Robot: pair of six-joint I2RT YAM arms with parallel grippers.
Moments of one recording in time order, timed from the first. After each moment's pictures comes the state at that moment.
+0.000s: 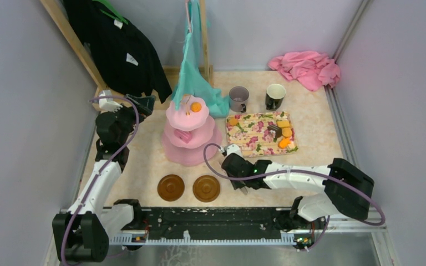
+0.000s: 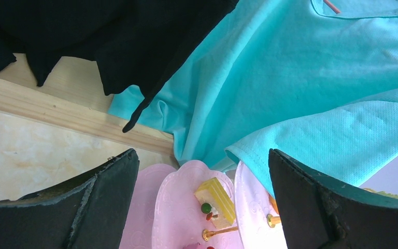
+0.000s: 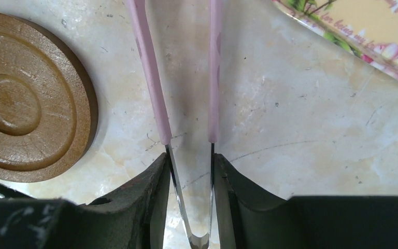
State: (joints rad) left arm -0.02 0.99 0.61 0.40 0.16 -0.74; right arm 1.10 1.34 0.64 -0.37 0.30 0.49
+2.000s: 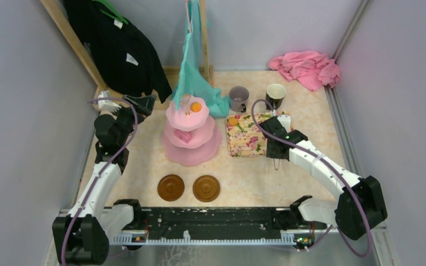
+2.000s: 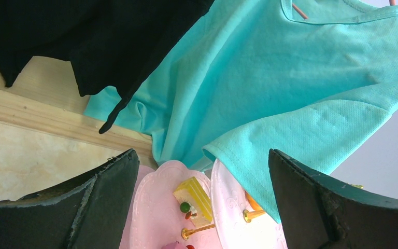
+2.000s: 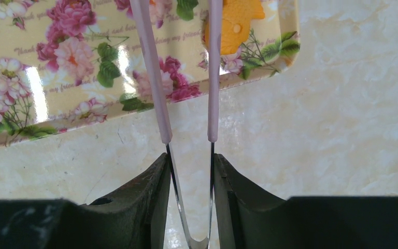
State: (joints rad) left arm -0.02 0.97 0.59 0.45 0.20 -0.80; right arm 0.52 1.18 0.82 -0.80 0.44 0.55
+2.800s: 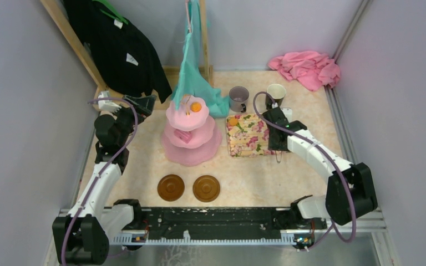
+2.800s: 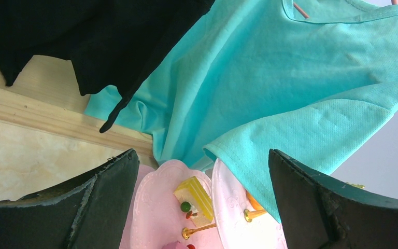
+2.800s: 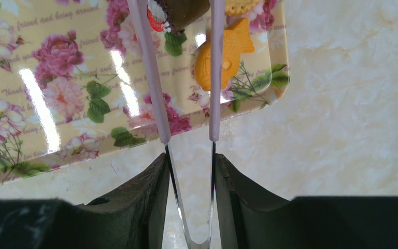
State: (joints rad) left arm -0.02 0.97 0.59 0.45 0.20 -0.80; right arm 0.39 1.32 0.90 -0.74 0.39 0.45
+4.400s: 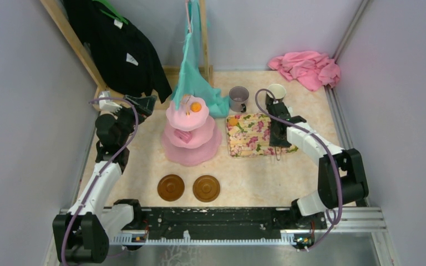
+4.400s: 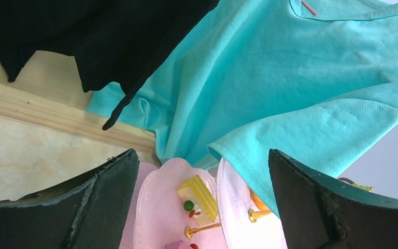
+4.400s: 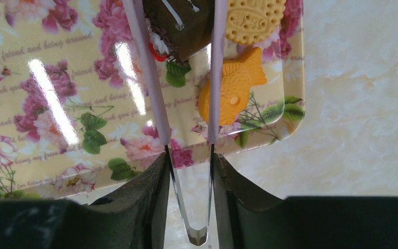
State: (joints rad) left arm -0.02 0.98 0.59 0.45 0.20 -0.80; right arm 0.28 1.46 0.93 -0.65 0.29 0.36
